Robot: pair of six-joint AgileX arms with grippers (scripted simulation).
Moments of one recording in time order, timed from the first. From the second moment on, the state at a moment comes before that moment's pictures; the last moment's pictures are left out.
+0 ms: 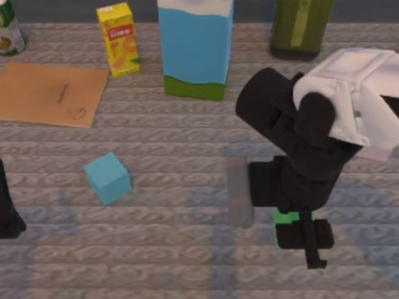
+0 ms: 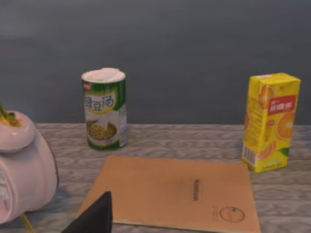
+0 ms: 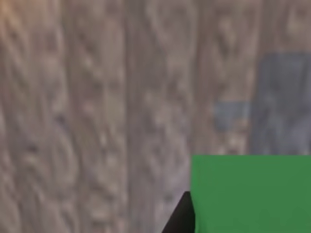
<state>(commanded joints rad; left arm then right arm) 0.00 0.00 0.00 0.00 0.00 0.00 0.74 1.76 1.28 -1.08 -0.01 -0.83</state>
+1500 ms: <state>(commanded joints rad) 0.00 0.00 0.00 0.00 0.00 0.00 0.75 1.84 1.11 -0.82 -0.01 -0.83</state>
